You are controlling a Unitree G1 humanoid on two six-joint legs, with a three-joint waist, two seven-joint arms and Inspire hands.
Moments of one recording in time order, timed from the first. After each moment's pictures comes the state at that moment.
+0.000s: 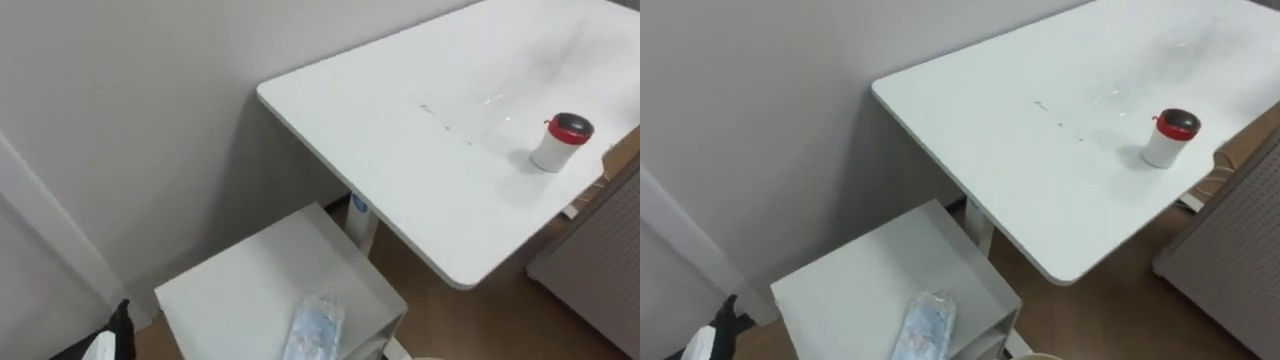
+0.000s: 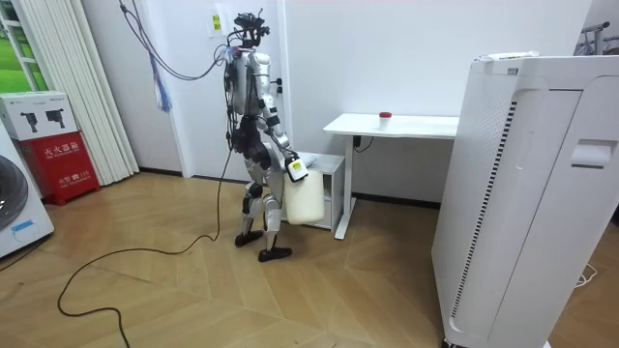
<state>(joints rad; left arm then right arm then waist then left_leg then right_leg) -0.11 0.25 0.02 0.86 0.39 -0.14 0.48 -0.04 -0.28 0.14 1.26 0.28 -0.11 -0.04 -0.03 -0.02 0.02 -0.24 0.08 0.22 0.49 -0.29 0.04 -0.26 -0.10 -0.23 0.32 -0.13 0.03</state>
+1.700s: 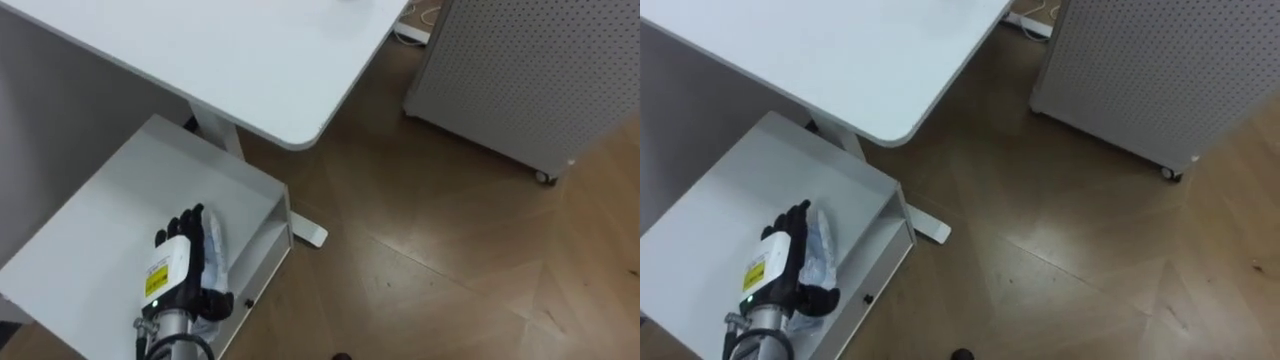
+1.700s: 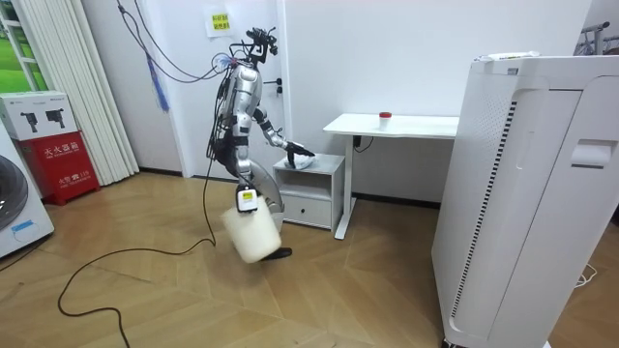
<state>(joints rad) -0.47 0.26 -0.36 1.21 0.45 -0.22 0.68 -0.09 -0.32 0.41 1.32 0.23 -0.06 -0.04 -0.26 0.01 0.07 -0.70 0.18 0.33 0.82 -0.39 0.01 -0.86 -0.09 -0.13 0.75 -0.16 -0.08</state>
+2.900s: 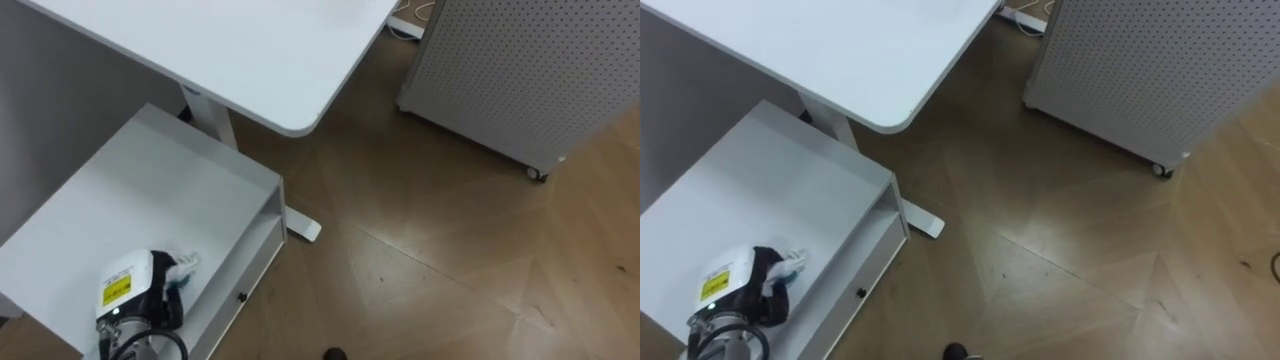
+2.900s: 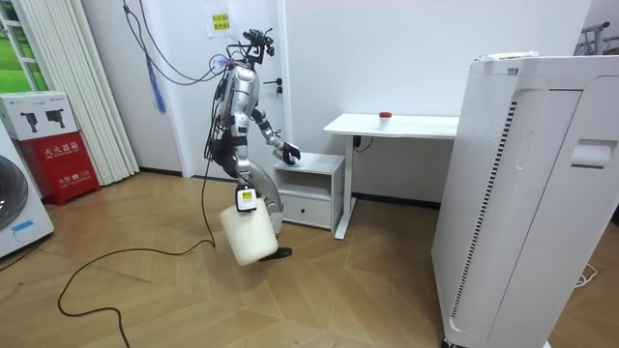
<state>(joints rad) -0.49 0.33 -0.39 1.27 0.47 -0.08 0.62 -0.10 -0.31 0.41 1.26 0.23 0.01 -0.05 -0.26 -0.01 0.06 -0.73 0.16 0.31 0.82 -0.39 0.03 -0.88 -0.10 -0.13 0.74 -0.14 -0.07</state>
